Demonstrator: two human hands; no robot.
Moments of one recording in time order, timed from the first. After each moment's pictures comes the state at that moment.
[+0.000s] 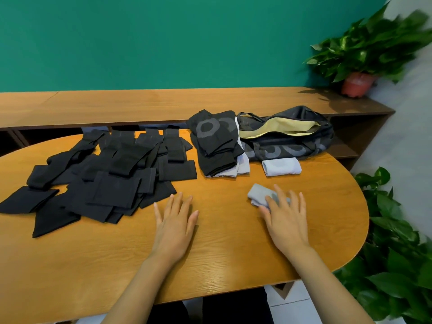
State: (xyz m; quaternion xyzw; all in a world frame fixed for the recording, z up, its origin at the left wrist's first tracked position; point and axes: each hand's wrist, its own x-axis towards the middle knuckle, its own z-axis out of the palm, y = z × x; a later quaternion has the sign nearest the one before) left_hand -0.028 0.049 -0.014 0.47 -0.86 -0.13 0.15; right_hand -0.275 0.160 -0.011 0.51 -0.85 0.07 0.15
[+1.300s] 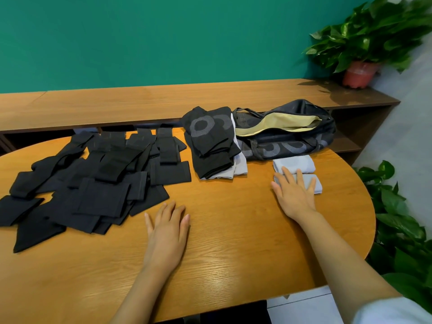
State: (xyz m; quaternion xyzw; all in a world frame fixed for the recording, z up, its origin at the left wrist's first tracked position) left_hand -0.035 0.043 -0.023 0.50 -0.83 -0.15 0.18; right_hand -0.363 0.106 -0.009 0.48 -0.88 0.04 -0.03
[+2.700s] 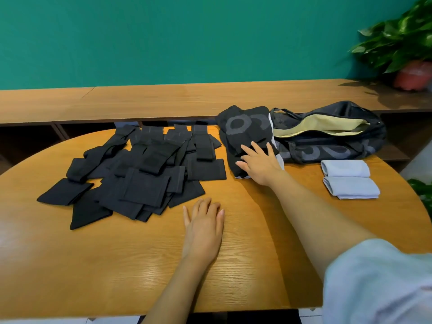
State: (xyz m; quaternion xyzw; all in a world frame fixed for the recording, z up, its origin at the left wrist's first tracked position) left_hand -0.036 0.045 -0.013 0.52 -0.82 -0.17 0.17; right_hand -0.264 -0.040 0.032 0.68 -0.73 -0.01 0.00
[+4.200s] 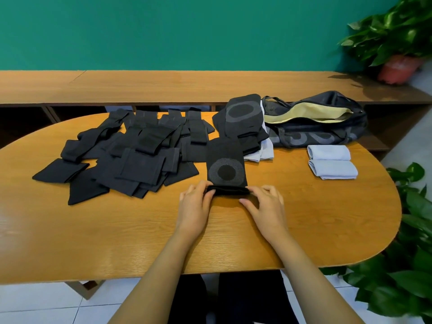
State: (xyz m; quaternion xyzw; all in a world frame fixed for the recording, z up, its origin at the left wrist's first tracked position) left_hand -0.026 0.046 -0.021 0.48 -0.78 -0.28 0.30; right_hand -0.195 0.132 -0.009 0.55 -0.77 0.32 -0.06
